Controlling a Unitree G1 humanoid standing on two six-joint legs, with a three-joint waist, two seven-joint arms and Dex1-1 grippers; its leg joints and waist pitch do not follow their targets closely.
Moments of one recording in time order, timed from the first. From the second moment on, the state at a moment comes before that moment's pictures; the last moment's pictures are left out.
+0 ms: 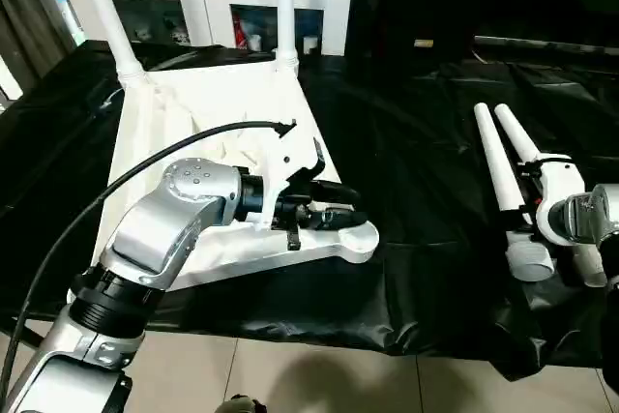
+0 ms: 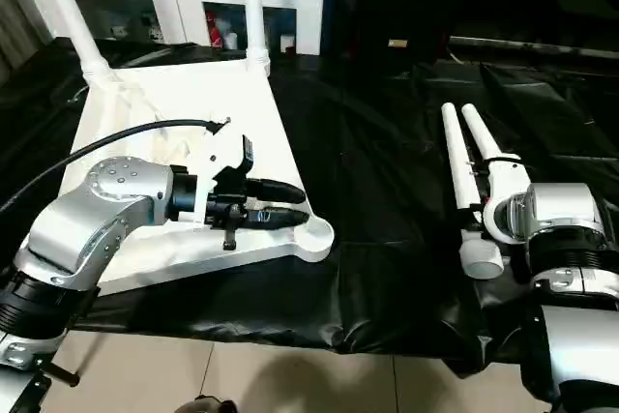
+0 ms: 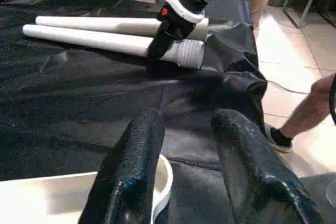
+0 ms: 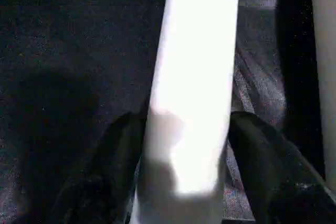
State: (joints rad) left arm -0.60 0.42 -0.29 -0.07 -0.31 0.59 -1.06; right arm -0.78 -0.60 -0.09 0.84 0.07 0.98 0.42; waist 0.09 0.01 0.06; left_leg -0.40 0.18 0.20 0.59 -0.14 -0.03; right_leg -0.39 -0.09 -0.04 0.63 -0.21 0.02
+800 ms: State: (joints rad) left arm -0.71 0.24 -0.12 0.13 -0.34 0.63 -0.80; right arm -0.77 -0.44 -0.26 0.70 0.24 0.84 0.45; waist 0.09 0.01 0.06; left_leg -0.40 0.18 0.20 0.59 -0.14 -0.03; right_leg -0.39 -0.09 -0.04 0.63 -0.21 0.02
